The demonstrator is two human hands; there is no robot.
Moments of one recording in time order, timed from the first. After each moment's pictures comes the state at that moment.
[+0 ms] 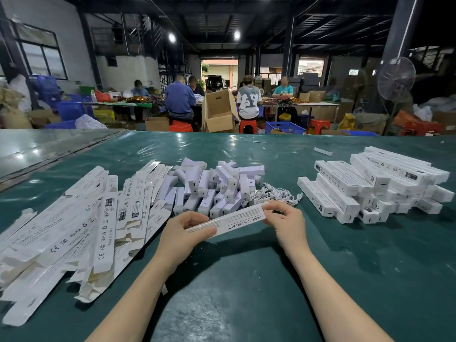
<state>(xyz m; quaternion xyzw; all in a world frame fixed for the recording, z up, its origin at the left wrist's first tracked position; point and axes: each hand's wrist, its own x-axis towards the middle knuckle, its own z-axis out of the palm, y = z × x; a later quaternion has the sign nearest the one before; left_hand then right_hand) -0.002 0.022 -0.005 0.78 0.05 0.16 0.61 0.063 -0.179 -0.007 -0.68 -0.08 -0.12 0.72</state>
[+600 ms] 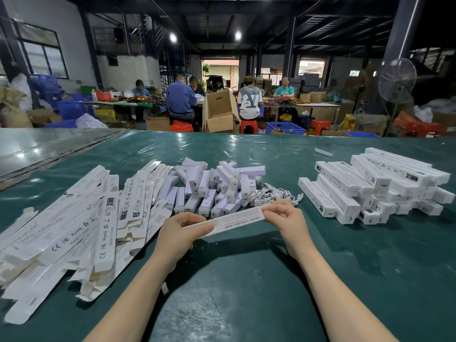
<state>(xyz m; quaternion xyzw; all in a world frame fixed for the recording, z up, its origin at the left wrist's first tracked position) 0.001 0.027 -0.005 0.76 0.09 0.15 0.63 0.065 -0.186 -0.003 -0.69 -0.13 -0.09 0.71</state>
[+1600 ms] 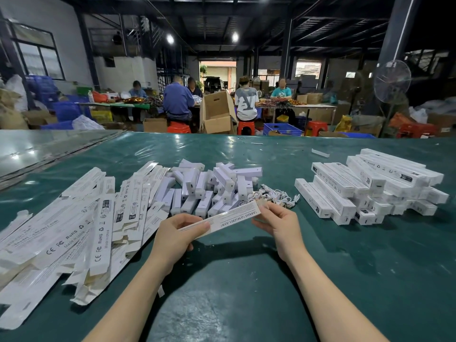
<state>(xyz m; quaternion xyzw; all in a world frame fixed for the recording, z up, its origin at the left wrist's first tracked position) 0.004 0.028 -0.009 0.75 0.08 0.16 0.64 0.056 -0.174 -0.002 -0.58 -0.12 -0.04 0.80</state>
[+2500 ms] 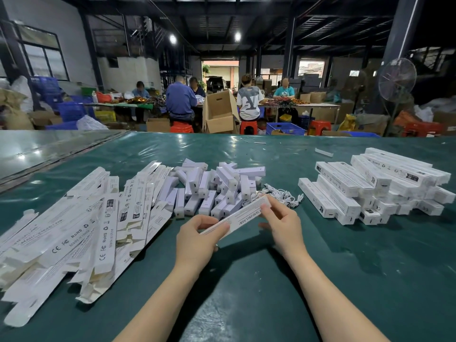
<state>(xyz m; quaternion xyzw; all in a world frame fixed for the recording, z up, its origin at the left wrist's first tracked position) -0.003 -0.017 -0.007 0.72 0.12 0.21 0.65 0.057 -0.171 -0.008 -0.69 -0.10 -0.12 0.71</state>
